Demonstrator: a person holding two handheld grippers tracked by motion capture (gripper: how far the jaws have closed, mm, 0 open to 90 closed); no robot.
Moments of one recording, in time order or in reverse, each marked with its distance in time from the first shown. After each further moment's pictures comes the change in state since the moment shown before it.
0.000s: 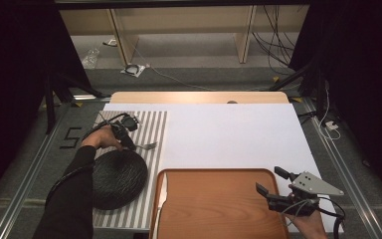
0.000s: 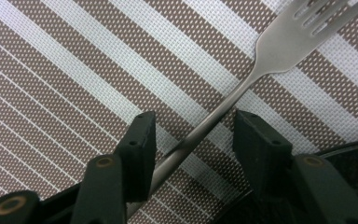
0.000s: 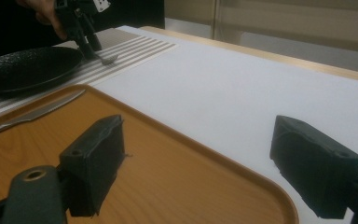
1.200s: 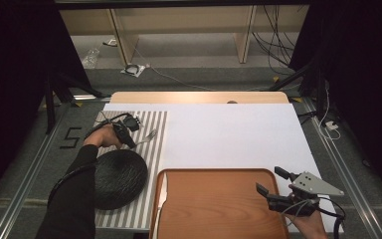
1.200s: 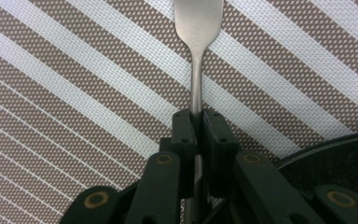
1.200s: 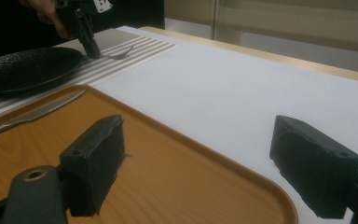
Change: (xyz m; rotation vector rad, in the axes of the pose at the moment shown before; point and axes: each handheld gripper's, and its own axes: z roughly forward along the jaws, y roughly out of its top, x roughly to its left) left arm -0.001 0.004 -0.001 0.010 -0.039 0.052; right arm 0.000 0.000 0.000 -0.009 0.002 0.004
